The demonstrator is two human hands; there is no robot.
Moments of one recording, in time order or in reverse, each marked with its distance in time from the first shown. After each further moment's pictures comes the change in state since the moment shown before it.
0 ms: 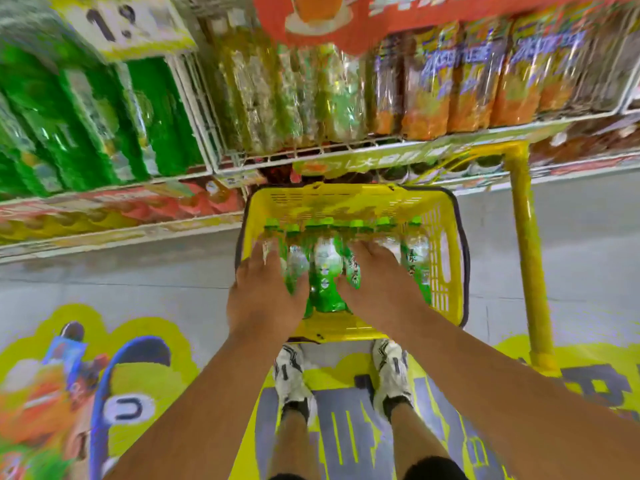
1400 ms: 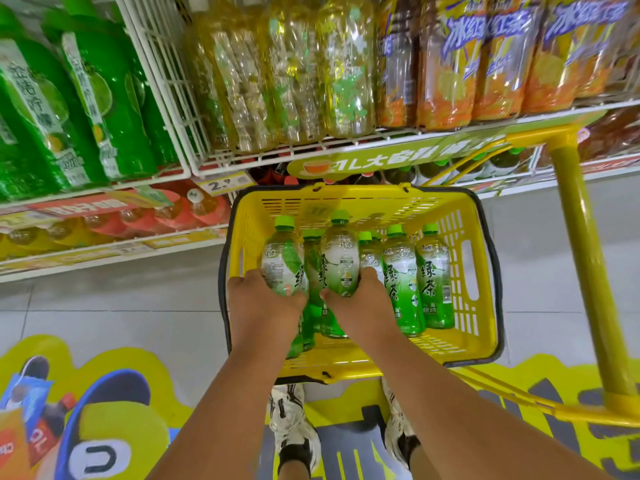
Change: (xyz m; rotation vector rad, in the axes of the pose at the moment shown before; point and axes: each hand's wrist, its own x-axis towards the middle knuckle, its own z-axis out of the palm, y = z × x) left_hand 0.050 -0.008 0.047 -0.493 -0.011 -0.314; right_hand 0.062 0.004 0.102 0.699 0.134 0.369
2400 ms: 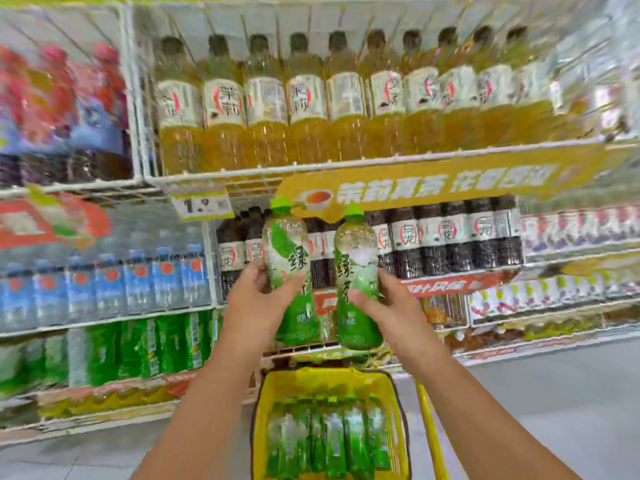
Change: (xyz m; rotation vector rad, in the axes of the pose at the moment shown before) left_hand -0.246 0.289 -0.356 -0.708 0.034 0.516; right_hand -0.269 -0.327 -0.354 0.480 -0.086 -0.569
